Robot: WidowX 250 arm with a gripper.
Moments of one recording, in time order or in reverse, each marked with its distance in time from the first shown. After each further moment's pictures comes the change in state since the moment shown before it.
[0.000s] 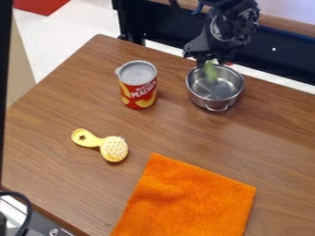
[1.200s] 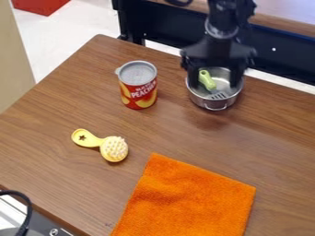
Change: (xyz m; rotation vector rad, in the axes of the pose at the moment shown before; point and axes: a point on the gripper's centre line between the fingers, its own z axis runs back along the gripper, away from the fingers) arm -0.067 0.009 0.054 -0.091 0.372 -0.353
